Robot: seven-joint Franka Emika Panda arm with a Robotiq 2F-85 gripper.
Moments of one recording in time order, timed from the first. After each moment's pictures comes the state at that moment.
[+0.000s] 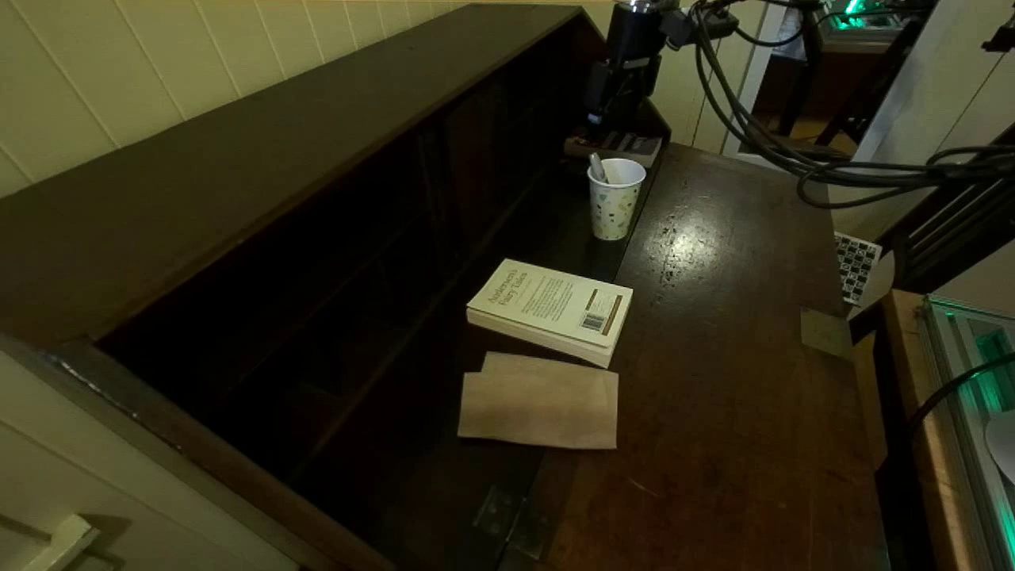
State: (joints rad) arm -0.27 0.25 -0.18 -1.99 0.20 2.33 -0.22
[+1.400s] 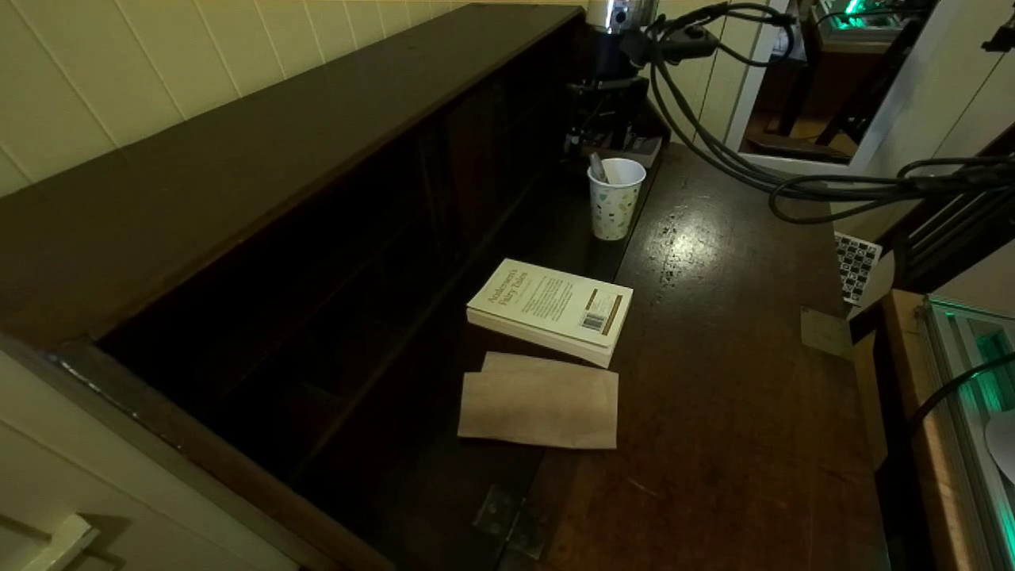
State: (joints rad) arm -0.22 0.30 -0.17 -1.95 0.20 2.27 0.04
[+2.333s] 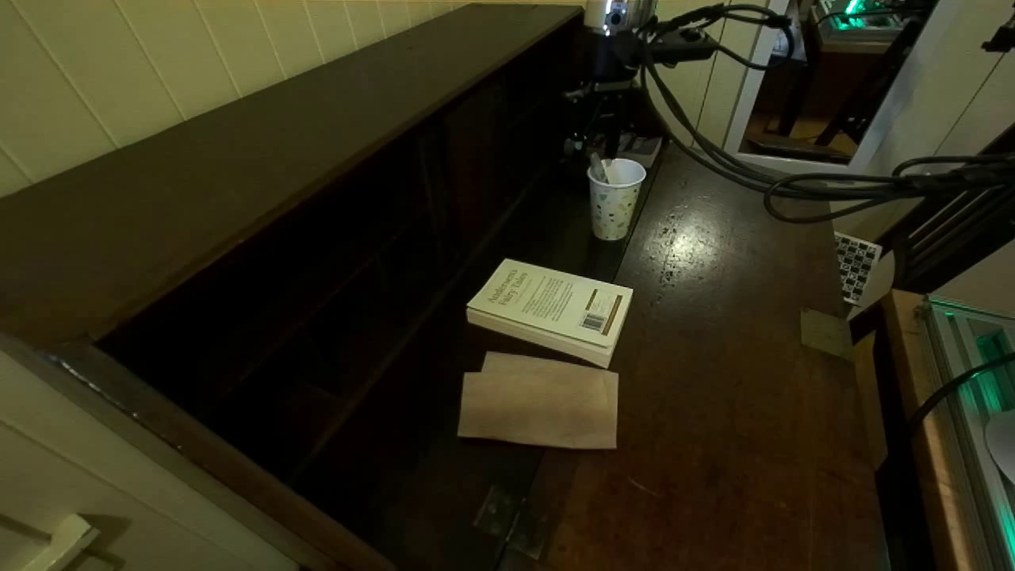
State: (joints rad) arm -0.21 0.30 -0.17 -1.96 0.20 2.27 0.13
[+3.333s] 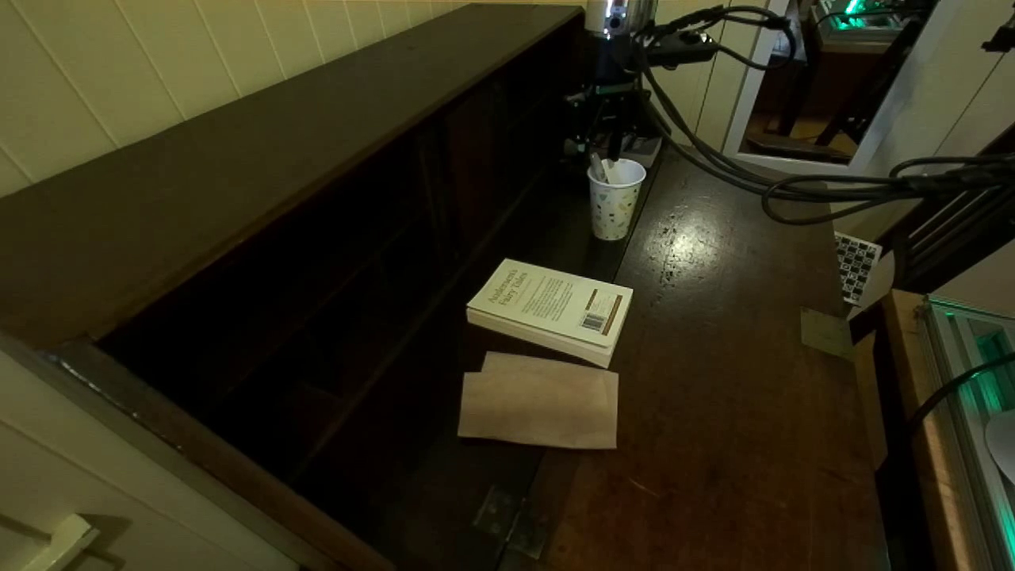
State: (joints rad) arm -0.20 0.30 -0.18 -1.96 0.17 2.27 0.19
